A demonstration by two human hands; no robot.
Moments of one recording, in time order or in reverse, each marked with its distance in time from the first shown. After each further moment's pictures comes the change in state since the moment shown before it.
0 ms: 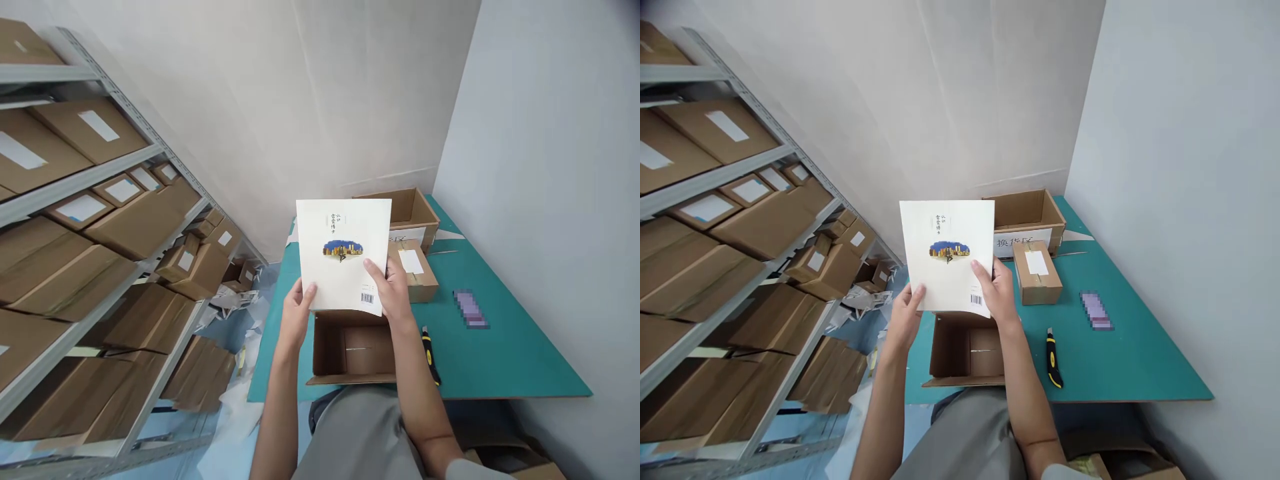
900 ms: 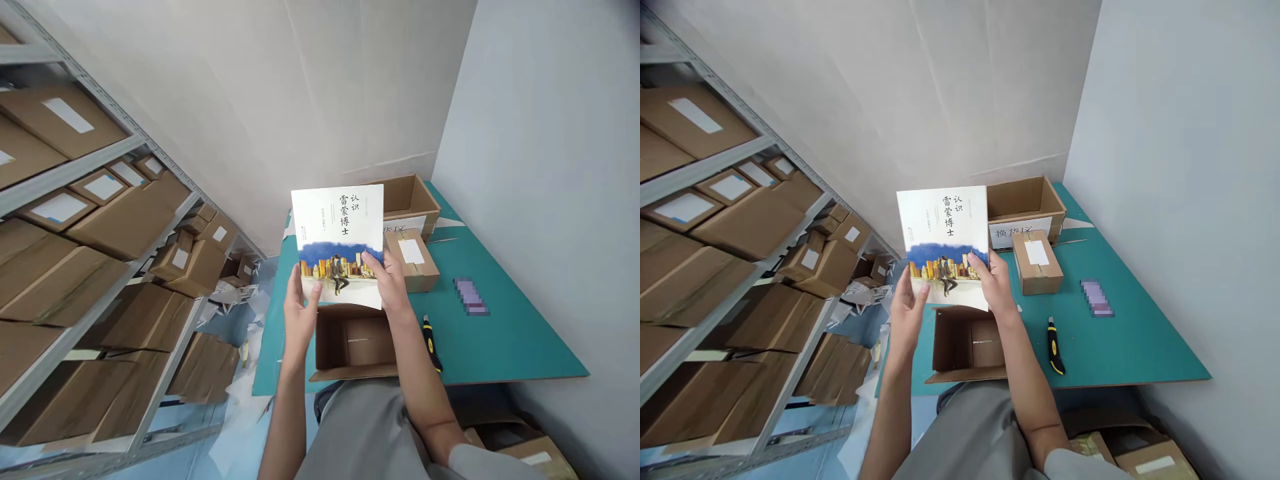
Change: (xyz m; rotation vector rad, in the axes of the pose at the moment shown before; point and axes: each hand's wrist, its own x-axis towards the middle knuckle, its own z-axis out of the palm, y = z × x) left_hand -0.006 0.001 0.004 0.214 0.076 0.130; right_hand 0.007 0.009 0.013 0.072 -0.004 0.075
